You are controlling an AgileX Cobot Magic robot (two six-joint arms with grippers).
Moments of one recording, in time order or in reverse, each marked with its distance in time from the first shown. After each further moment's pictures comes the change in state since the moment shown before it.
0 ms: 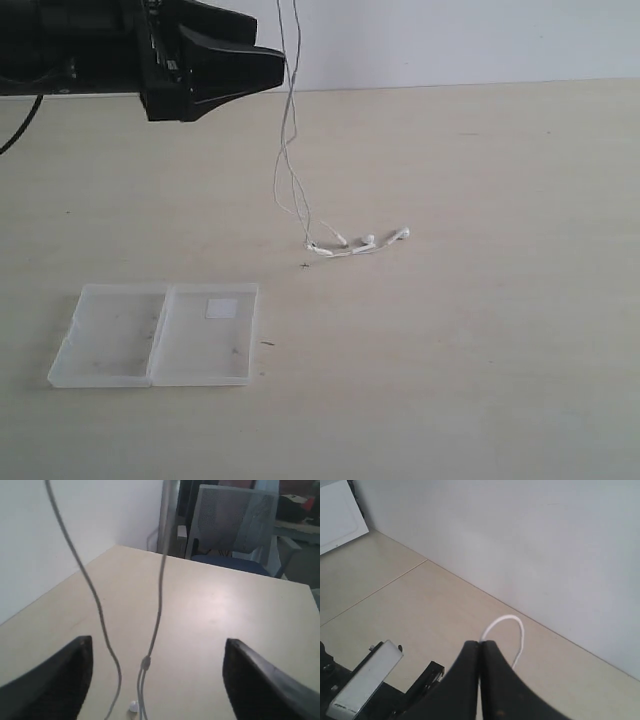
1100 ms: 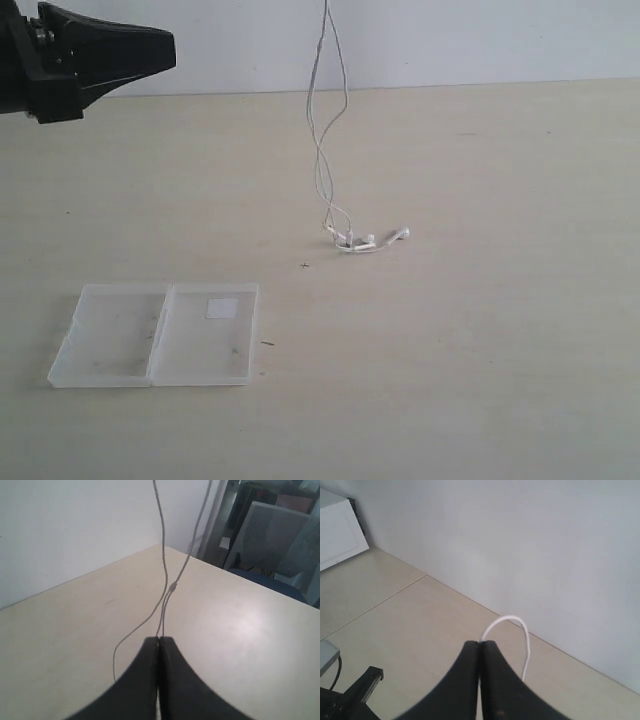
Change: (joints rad) left arm 0.099 -0.306 0.232 0.003 -0.116 -0.193; right arm 0.000 -0.037 0.000 -0.014 -0.012 0.016
